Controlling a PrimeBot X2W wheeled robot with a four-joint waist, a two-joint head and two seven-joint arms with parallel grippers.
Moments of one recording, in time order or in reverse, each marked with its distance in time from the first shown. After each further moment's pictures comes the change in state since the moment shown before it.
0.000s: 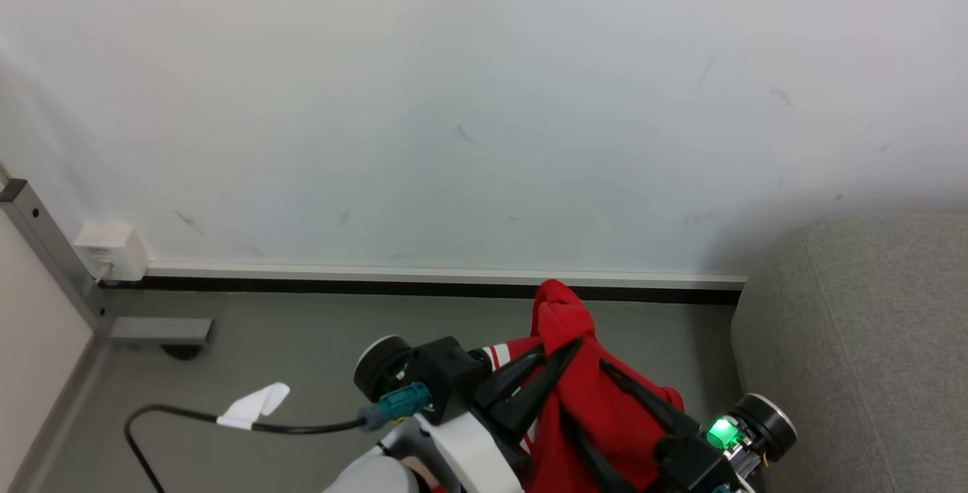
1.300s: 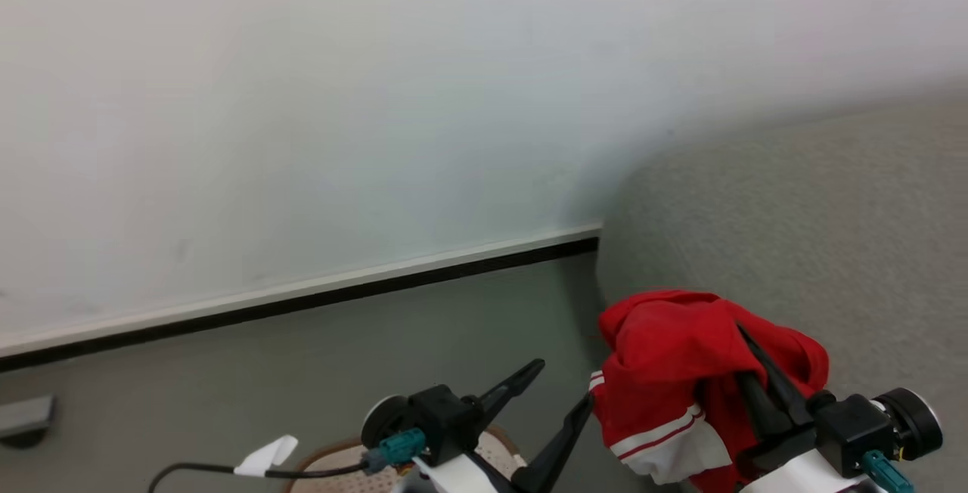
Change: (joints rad) left arm 0.067 -0.051 -0.032 0.165 -0.056 -0.024 -0.137; right arm 0.077 -0.040 -0.315 -0.082 0.075 0.000 0.000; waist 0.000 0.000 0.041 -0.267
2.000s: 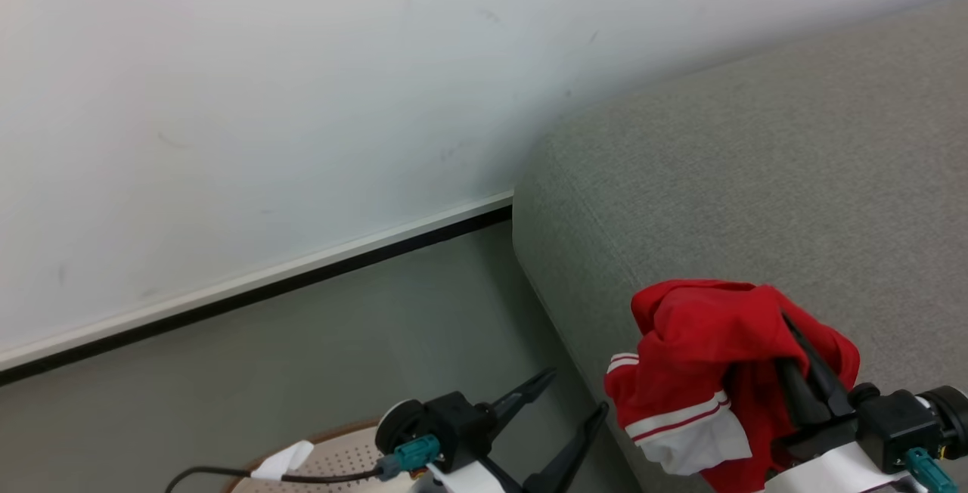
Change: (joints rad) left arm -0.006 -0.039 -0.019 0.064 0.014 -0.023 -0.034; right arm 0.020 -0.010 -0.085 -0.041 -0.017 0.000 0.000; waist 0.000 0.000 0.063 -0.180
